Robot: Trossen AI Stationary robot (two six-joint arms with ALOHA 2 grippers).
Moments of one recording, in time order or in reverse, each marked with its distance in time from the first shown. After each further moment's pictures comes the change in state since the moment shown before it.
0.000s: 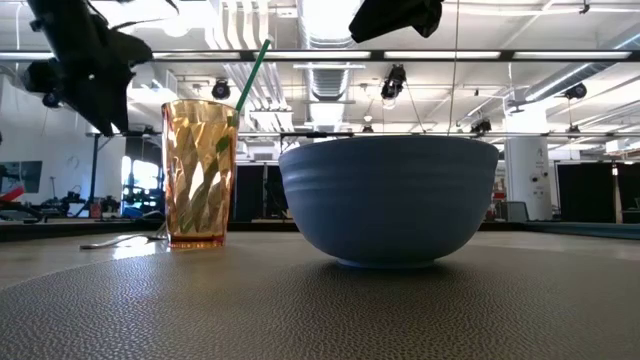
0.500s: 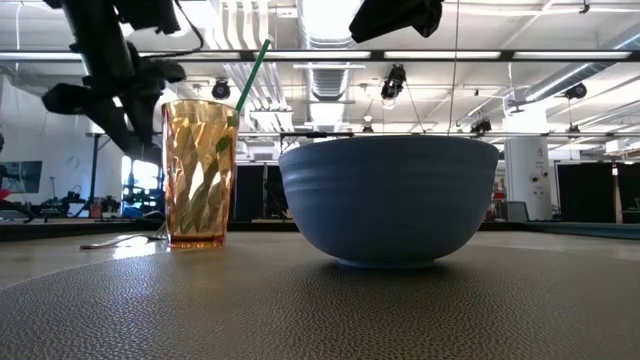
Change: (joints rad) left arm 0.275 0.075 -0.020 0.177 0.231 0.055; right arm 0.000 0.000 0.000 -0.001 0.000 0.000
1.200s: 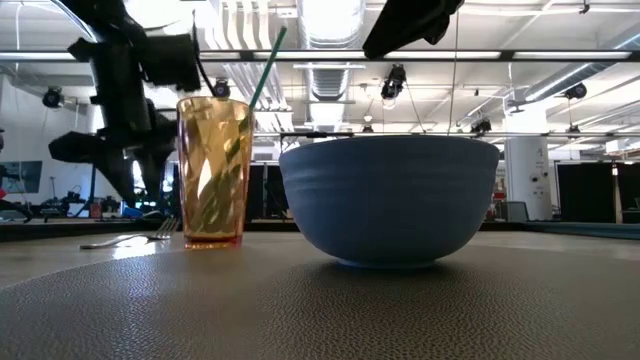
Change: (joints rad) left arm 0.064 0.193 -0.156 0.258 0.128 -0.059; right arm 0.000 0.010 -0.002 -0.085 -0.002 0.004
